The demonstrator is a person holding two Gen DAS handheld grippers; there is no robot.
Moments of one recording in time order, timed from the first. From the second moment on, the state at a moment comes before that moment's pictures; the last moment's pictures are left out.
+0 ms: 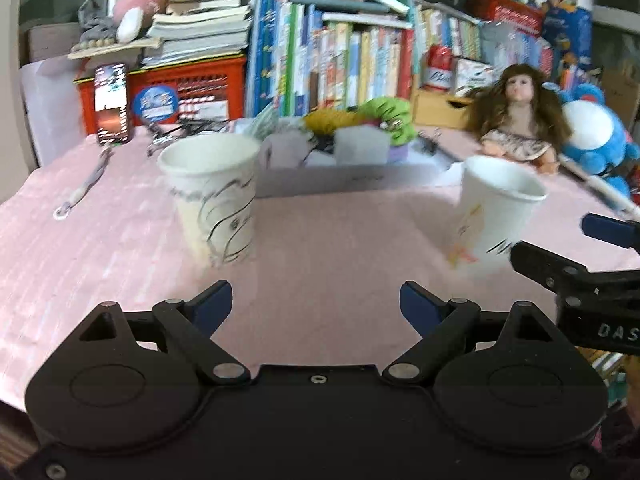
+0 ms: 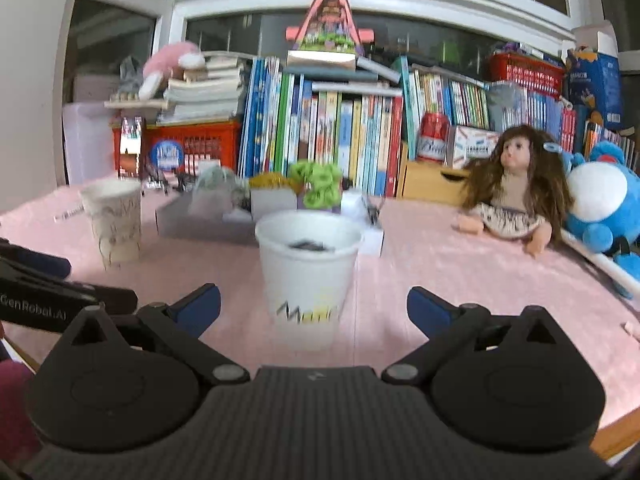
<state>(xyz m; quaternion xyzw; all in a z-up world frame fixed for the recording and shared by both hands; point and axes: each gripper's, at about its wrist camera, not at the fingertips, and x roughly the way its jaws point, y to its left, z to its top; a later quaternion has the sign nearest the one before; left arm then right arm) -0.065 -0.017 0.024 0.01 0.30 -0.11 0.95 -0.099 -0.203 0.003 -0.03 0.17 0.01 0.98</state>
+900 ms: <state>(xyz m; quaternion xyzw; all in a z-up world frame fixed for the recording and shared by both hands) -0.039 -0.011 -0.009 0.02 0.33 -0.05 0.94 -0.072 -0.192 -0.040 -0.03 0.26 0.00 0.97</state>
